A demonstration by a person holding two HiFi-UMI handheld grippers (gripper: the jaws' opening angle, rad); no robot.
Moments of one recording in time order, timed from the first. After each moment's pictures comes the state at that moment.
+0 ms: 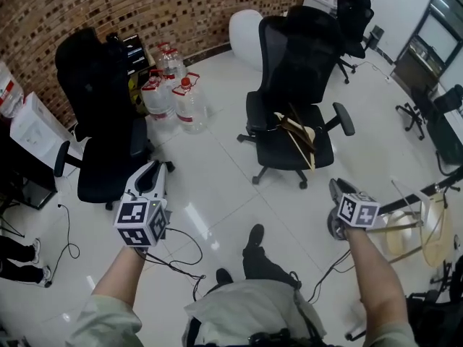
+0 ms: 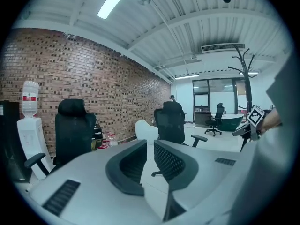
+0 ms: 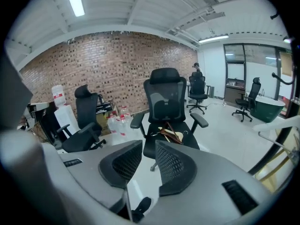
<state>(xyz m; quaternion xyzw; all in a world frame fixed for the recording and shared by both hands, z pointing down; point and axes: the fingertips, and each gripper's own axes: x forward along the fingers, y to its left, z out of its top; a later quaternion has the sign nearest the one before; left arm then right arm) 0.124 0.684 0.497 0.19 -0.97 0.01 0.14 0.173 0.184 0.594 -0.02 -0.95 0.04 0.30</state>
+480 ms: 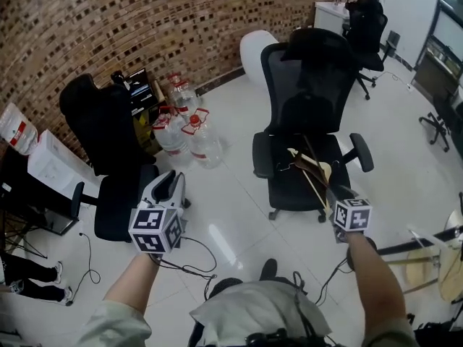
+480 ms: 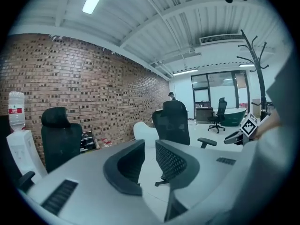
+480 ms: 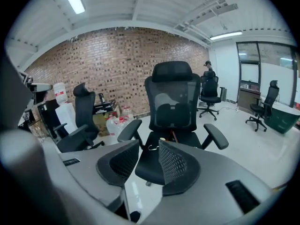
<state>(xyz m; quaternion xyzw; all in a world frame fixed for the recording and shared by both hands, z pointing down) -0.123 0.508 0.432 0.19 -0.97 0.04 0.15 -0.105 0.059 0.600 -0.08 -0.95 0.01 0.30</state>
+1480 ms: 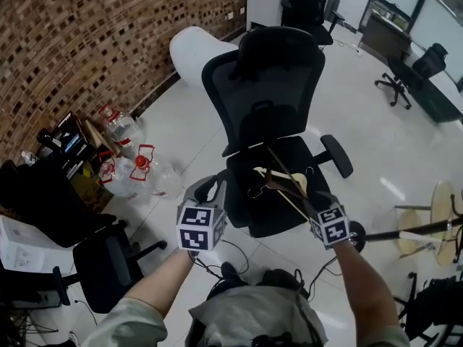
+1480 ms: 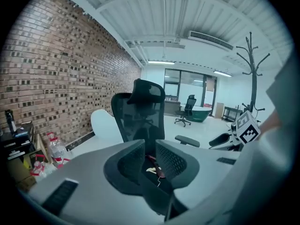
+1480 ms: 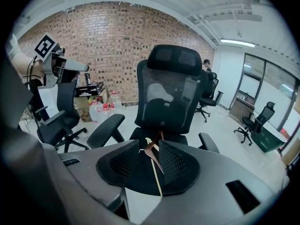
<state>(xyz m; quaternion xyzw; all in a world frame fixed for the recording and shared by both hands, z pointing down) -0.546 0.260 0.537 0.41 -0.89 0.04 0.22 -0.420 0.020 0.646 -0.03 -0.92 -0.08 0.37</state>
